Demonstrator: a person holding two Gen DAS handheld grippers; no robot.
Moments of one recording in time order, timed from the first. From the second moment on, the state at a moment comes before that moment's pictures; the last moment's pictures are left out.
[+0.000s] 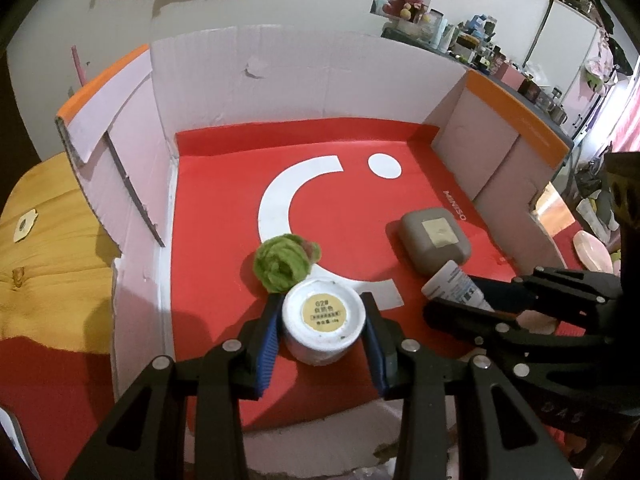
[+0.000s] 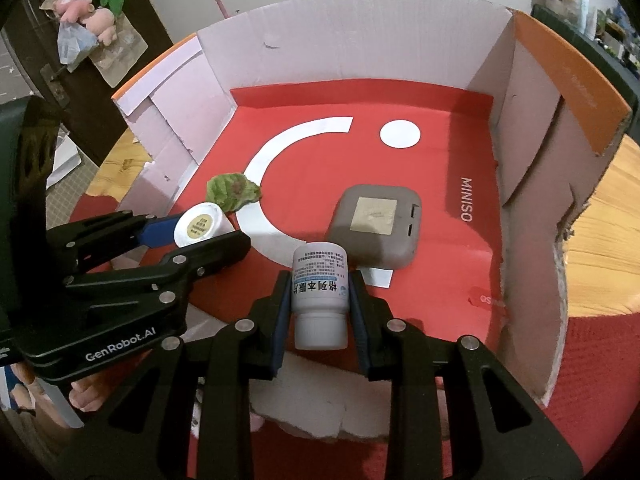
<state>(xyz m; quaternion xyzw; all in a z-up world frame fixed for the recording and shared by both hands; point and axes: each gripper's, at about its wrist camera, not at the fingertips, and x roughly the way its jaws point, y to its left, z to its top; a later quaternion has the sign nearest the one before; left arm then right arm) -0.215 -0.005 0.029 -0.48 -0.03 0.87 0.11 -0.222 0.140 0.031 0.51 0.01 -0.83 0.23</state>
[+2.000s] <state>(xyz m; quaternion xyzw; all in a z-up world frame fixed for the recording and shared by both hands) -0.217 -0.008 0.031 -0.46 -0.04 0.88 0.10 -0.228 0.150 0.033 0.48 0.00 -0.85 0.19</state>
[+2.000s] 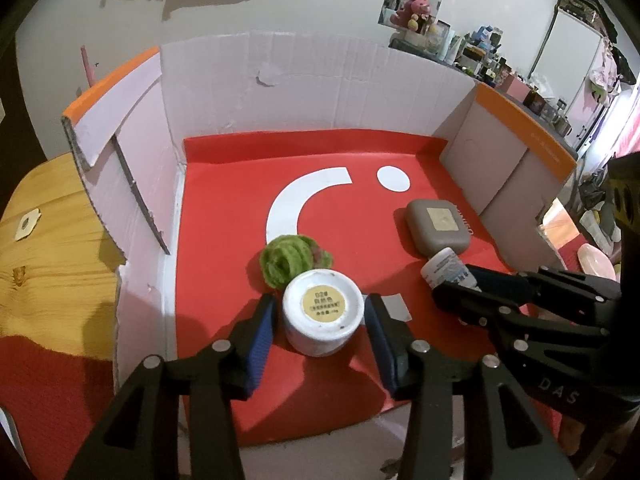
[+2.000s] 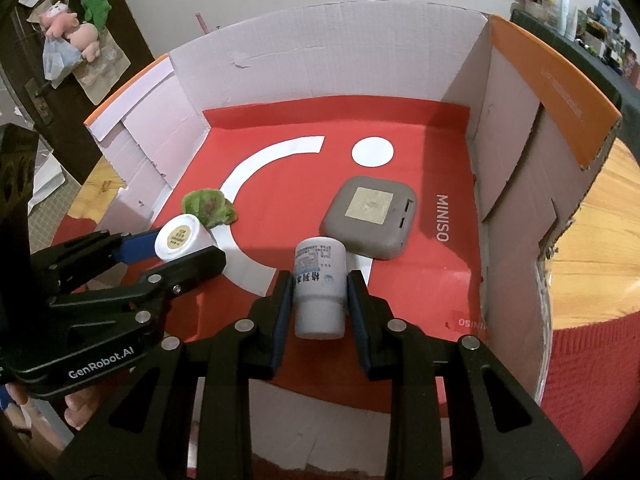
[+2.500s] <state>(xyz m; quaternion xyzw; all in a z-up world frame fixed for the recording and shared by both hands) -0.203 -0.009 0.042 -0.45 -0.04 0.89 0.09 -0.207 0.151 0.044 0.47 0.00 -0.86 0.19</state>
